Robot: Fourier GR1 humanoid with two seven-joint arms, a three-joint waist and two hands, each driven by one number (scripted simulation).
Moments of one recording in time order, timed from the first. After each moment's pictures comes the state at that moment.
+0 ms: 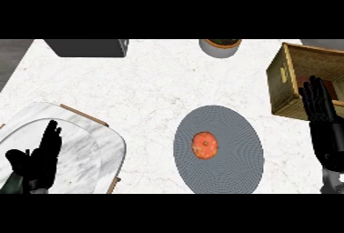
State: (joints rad) left arm 0.07 0.29 0.01 -1.31 0.26 0.23 -0.07; right arm -0.04 -0.48 0.13 -1.64 -0.31 -0.24 -0.22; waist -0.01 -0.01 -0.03
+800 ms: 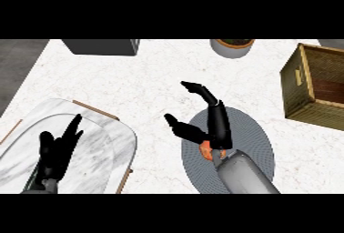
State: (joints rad) left arm 0.01 0.33 -0.12 -1.32 0.18 0.13 0.10; right arm -0.40 -0.06 0.50 -1.34 0.10 -0.64 -0.08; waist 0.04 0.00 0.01
